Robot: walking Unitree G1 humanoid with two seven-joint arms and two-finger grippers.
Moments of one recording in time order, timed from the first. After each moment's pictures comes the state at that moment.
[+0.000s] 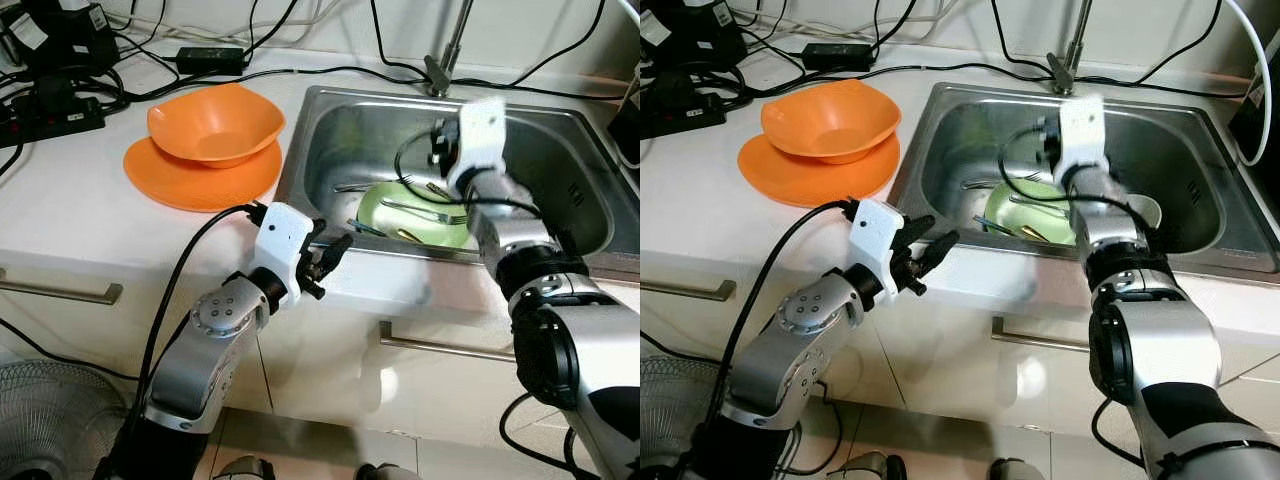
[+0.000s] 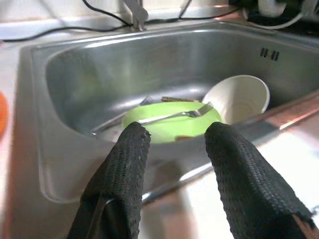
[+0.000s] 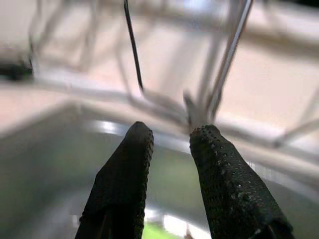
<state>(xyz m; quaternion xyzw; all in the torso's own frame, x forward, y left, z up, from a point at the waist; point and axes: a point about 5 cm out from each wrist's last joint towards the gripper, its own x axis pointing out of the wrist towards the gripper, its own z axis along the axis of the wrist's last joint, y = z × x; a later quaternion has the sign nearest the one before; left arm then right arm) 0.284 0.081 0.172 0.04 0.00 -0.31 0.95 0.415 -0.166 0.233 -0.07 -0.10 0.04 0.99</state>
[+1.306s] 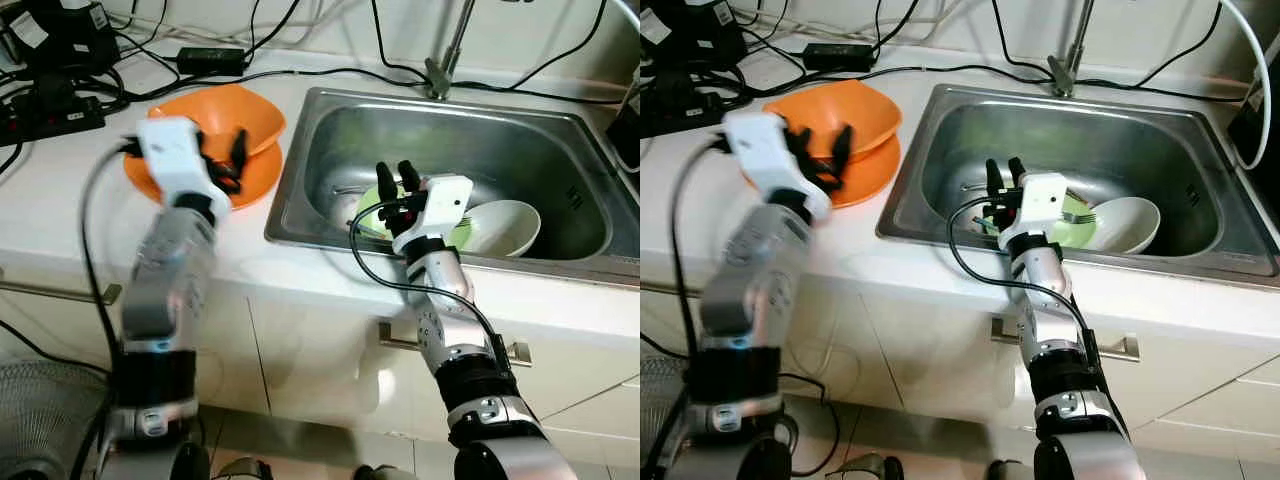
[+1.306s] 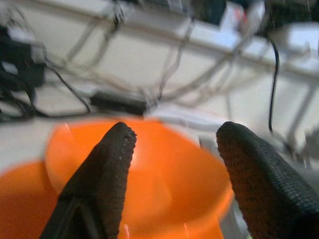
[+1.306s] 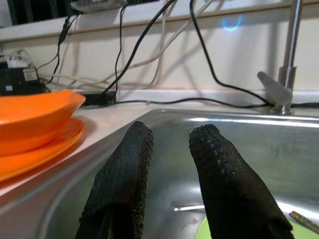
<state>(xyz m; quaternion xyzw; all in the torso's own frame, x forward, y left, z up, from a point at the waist) 0.346 0.171 0.250 -0.11 -0.13 0.01 0.99 0.347 -0.092 0.153 0.07 -0.15 0.13 0.98</state>
